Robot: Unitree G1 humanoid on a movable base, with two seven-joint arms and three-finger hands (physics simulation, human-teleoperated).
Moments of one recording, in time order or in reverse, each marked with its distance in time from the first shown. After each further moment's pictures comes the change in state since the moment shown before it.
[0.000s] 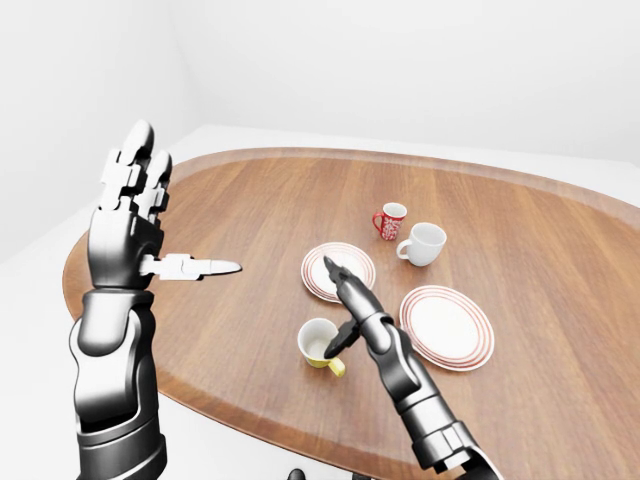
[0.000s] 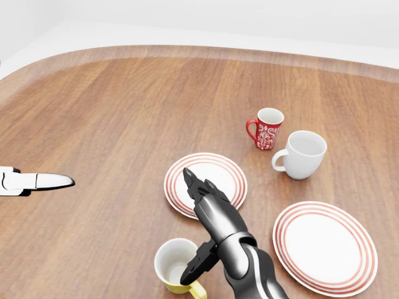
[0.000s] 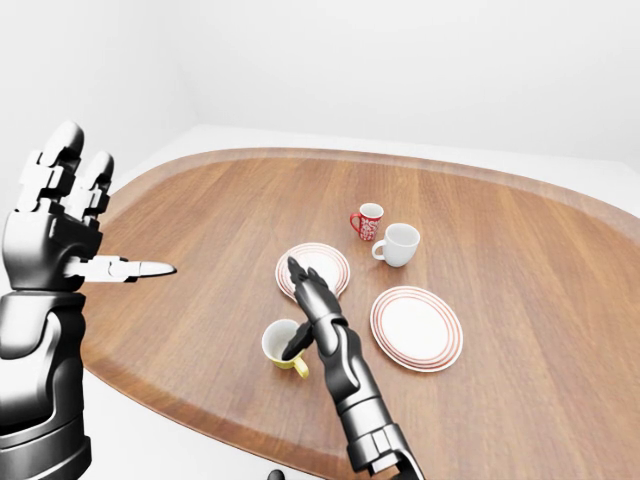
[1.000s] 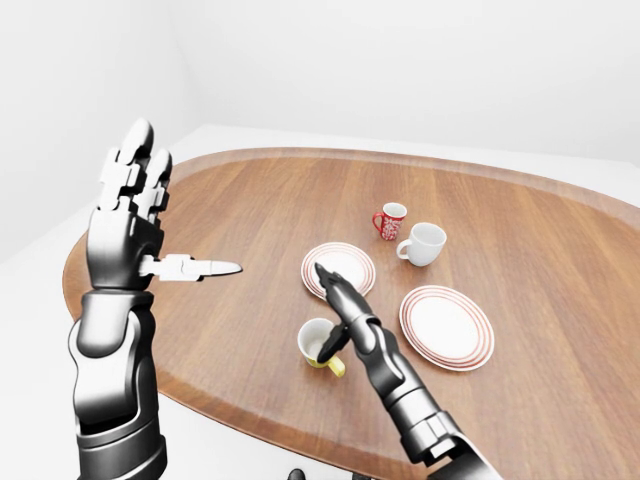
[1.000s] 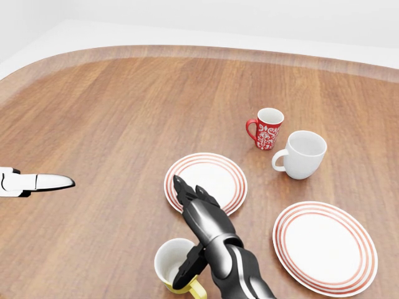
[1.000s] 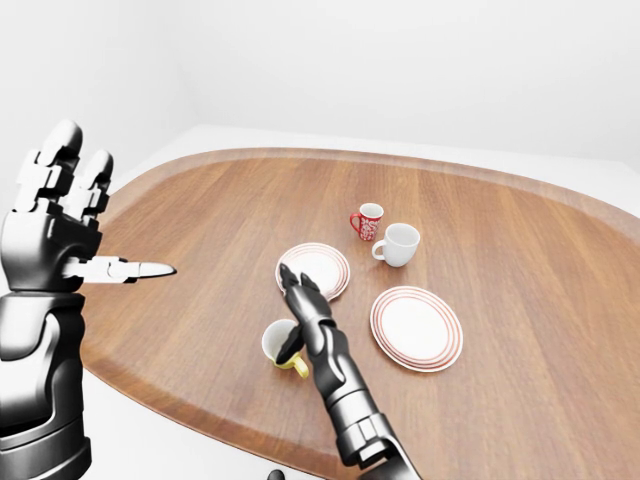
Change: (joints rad) left arm 0.004 -0.003 0.000 -0.015 -0.004 0.000 -0.003; right arm -0.065 0.042 0.018 0.156 -0.047 0.000 -0.050
